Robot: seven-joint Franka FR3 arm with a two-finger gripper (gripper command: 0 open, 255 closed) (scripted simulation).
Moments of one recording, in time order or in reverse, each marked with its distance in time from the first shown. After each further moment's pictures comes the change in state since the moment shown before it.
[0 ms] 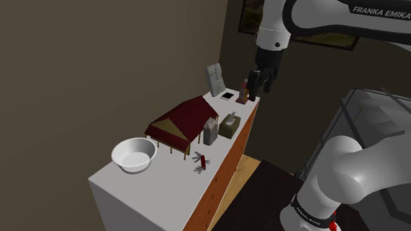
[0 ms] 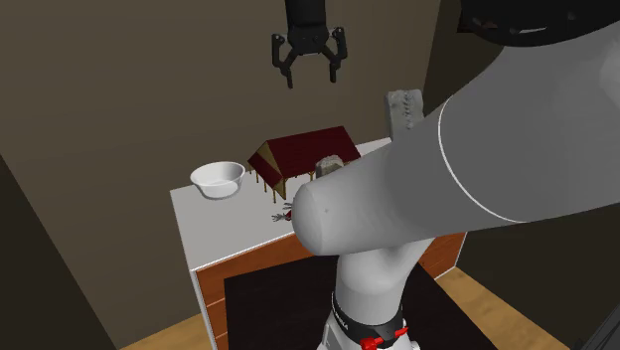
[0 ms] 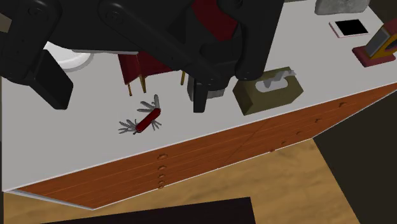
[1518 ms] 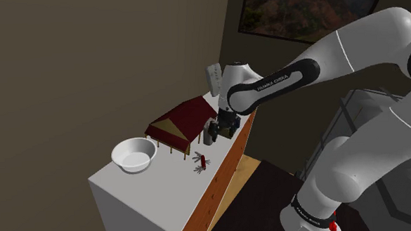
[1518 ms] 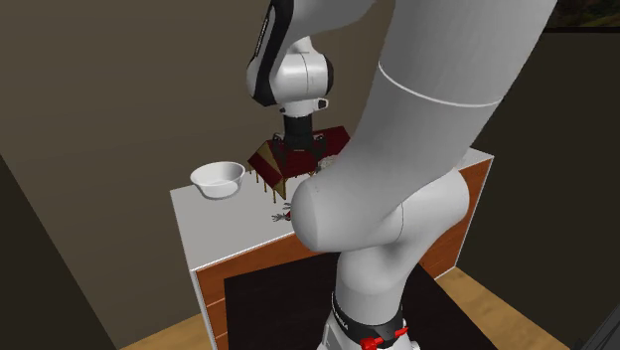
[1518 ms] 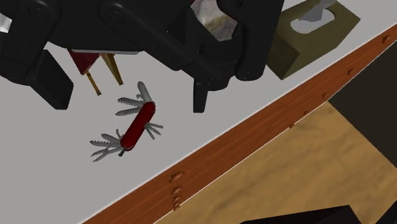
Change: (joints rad) arm -0.069 0.453 0.023 -0.328 0.048 0.811 0.243
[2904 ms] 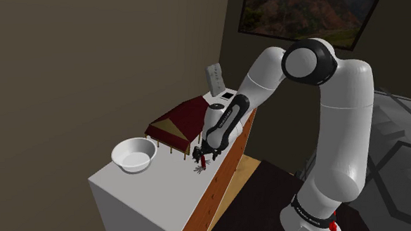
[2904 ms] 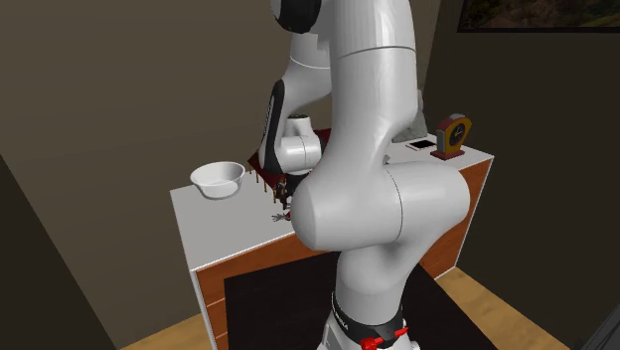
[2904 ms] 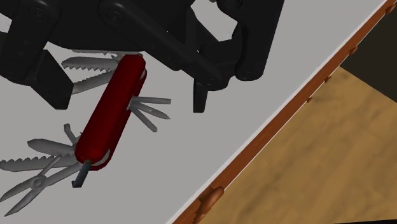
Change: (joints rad) arm -0.017 0.706 -0.025 0.170 -0.020 0.563 0.158
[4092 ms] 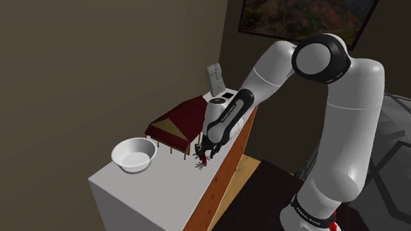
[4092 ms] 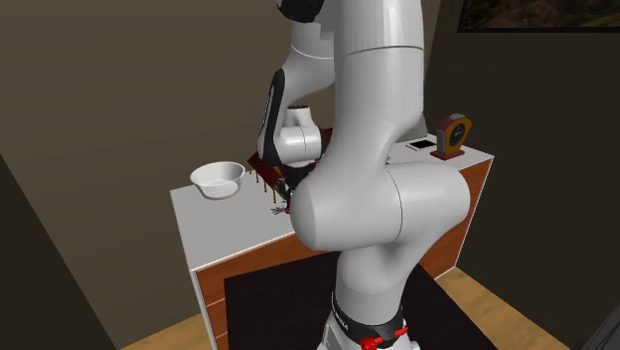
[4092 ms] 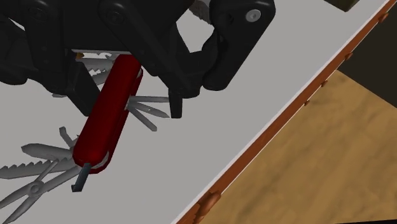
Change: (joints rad) arm -0.006 -0.079 0.008 -0.016 0.008 -0.062 -0.006
